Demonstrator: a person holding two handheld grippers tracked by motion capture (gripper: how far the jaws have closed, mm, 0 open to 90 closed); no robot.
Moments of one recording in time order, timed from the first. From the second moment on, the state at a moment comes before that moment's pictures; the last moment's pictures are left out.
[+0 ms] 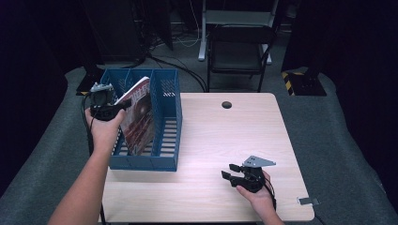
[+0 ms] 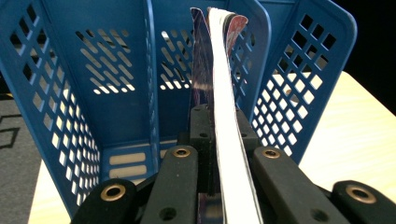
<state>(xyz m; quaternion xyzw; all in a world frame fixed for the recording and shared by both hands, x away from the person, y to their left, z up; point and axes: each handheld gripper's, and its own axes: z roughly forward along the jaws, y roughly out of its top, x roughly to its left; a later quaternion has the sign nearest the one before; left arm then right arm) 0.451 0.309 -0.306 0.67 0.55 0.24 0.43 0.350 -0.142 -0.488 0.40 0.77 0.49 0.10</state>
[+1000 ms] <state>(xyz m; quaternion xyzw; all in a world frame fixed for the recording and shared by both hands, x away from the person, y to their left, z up) 0.435 0.323 -0.302 0.69 0.56 0.21 0.40 0.351 -0.140 -0.489 0.39 0.78 0.48 0.10</state>
